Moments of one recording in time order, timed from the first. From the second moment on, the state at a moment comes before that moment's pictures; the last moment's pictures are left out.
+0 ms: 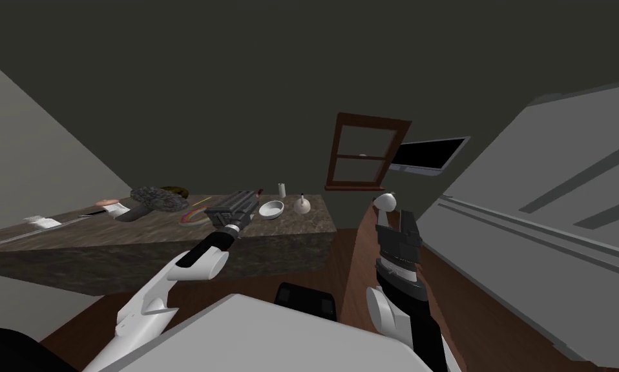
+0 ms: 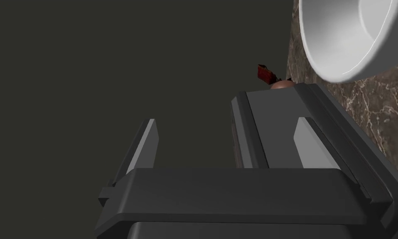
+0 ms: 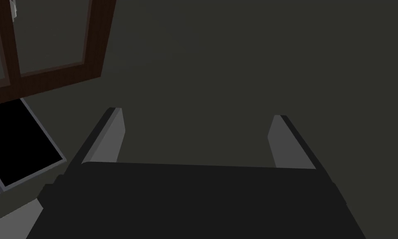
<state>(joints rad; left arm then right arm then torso) 0.45 0.34 0.28 -2.17 0.22 0.28 0.14 0.52 0.03 0.03 -2.29 0.04 -0.64 0.08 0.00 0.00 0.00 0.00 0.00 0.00</state>
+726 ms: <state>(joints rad) 0.44 0.37 0.37 -2.16 0.26 0.48 0.15 0.52 0.03 0.03 -2.29 0.04 -0.64 0.08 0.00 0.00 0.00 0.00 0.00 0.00</state>
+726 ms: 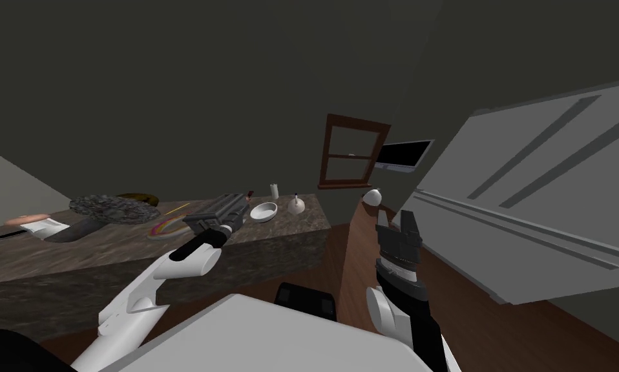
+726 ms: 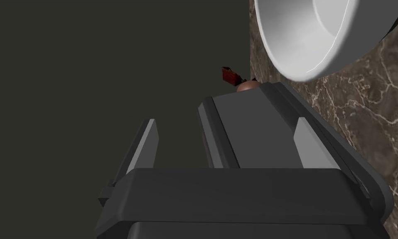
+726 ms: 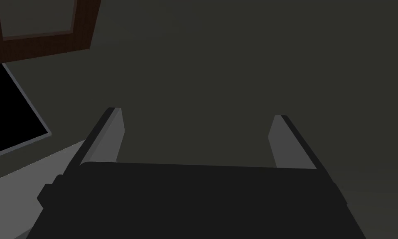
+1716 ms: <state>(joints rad) 0.43 0.40 0.50 -2.14 0.32 0.78 0.15 0.52 0.03 0.03 -2.29 0.04 -0.64 0.08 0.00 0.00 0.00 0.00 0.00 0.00</state>
